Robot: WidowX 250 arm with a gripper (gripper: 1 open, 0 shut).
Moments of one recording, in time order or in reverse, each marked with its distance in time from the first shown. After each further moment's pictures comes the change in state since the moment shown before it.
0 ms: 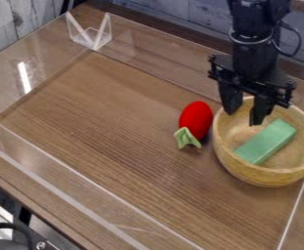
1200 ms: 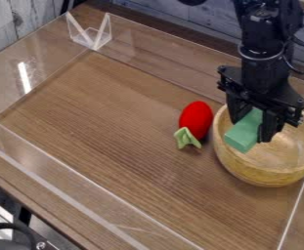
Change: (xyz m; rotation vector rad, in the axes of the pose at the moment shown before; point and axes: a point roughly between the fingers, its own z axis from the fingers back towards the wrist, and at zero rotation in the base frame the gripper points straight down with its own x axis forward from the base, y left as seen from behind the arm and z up) arm -0.012 -0.021 -0.003 -0.007 -0.016 -0.080
